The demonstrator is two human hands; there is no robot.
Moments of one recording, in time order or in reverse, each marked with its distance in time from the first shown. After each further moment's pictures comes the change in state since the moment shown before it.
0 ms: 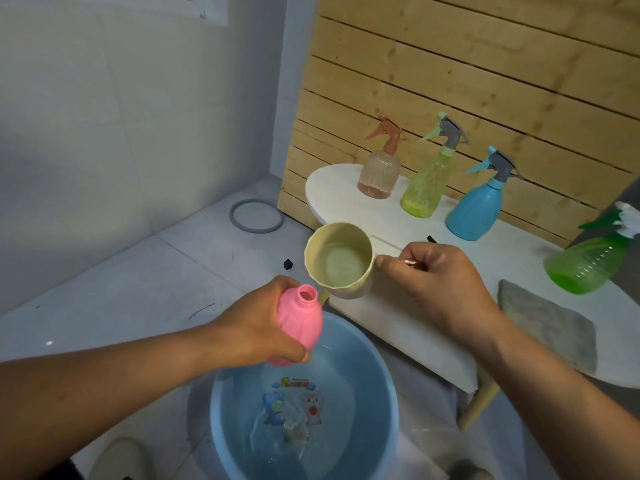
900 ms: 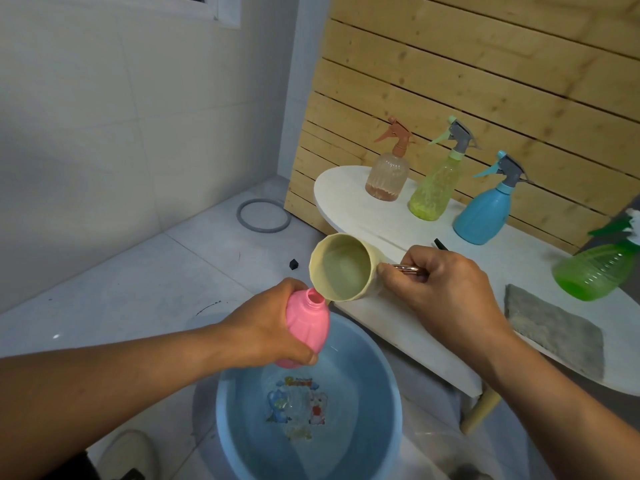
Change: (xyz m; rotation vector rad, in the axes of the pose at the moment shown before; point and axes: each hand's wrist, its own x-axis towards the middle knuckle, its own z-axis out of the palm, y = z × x) left_hand -0.005 -0.002 0.002 0.020 -0.019 0.013; right_hand -0.017 -0.011 0.004 -0.231 0.079 -0.122
